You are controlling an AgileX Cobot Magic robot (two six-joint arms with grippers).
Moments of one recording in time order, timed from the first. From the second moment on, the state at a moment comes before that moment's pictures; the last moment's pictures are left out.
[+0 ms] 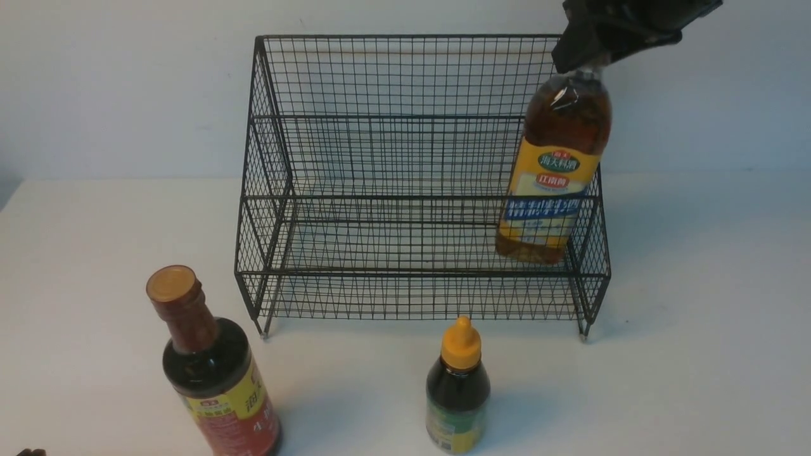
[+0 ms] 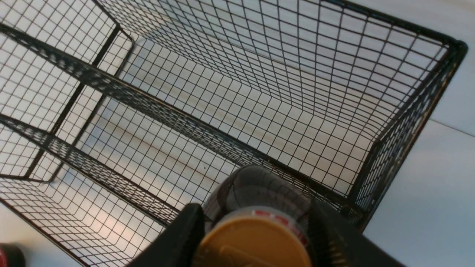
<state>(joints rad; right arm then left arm) 0.22 1.93 -2.11 0.37 1.31 -0.25 -0.06 -0.01 0.03 0.06 0.37 -0.04</state>
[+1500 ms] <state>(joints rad) 0.26 1.81 -2.12 0.44 1.27 -0.30 -0.06 -0.01 0.03 0.06 0.37 -0.04</state>
